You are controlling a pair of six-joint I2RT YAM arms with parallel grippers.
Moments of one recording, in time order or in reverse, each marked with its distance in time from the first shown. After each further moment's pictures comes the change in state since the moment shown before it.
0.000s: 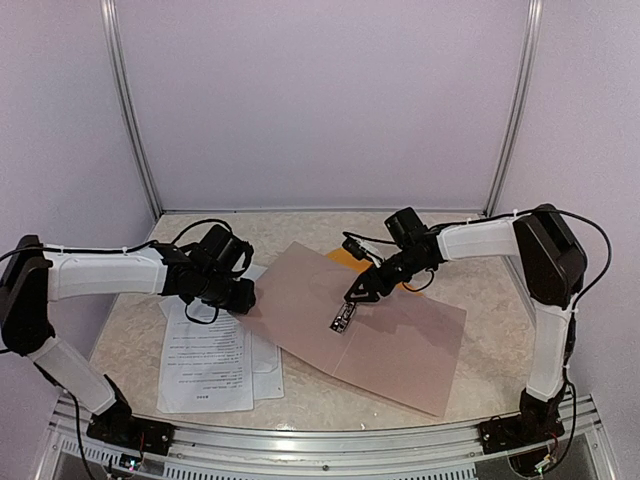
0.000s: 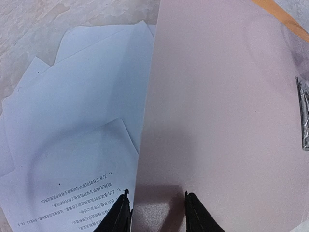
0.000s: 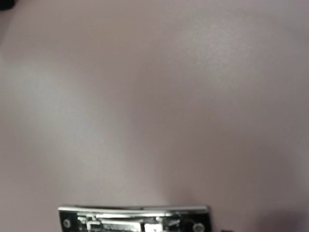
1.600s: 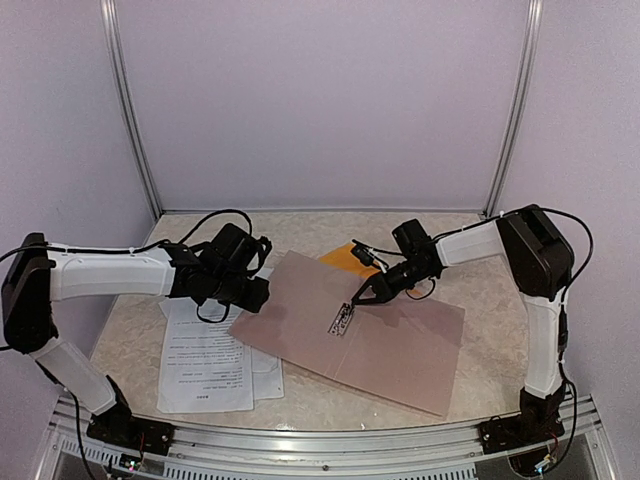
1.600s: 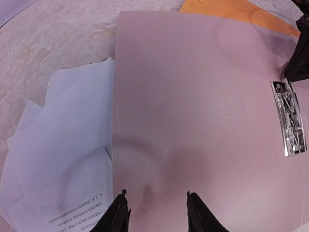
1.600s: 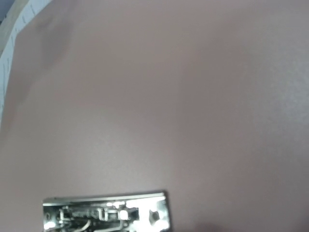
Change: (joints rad) left arm -0.076 0.029 0.044 0.042 -0.071 0.114; right arm -0.074 0.114 -0.016 0.079 -0.173 0.047
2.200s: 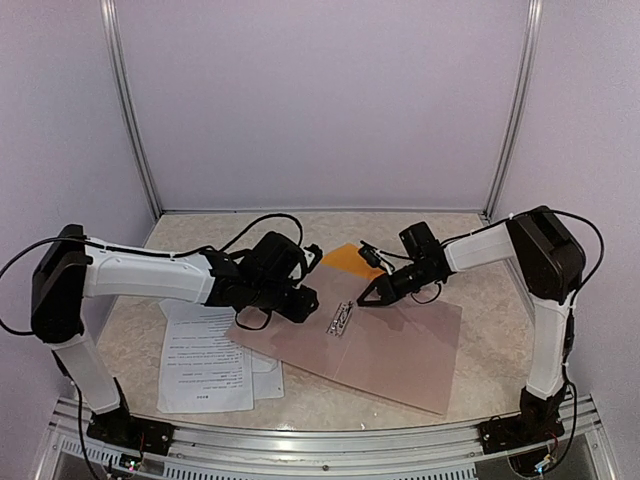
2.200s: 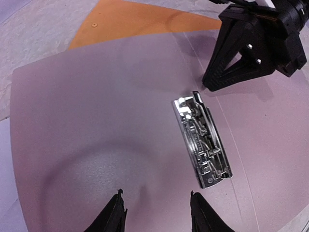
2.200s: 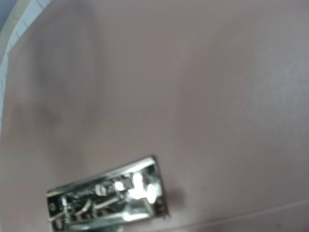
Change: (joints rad) left arm -0.149 0.167 0.135 0.129 0.092 0.020; right arm -0.005 -0.071 -0.118 0.103 0.031 0.124
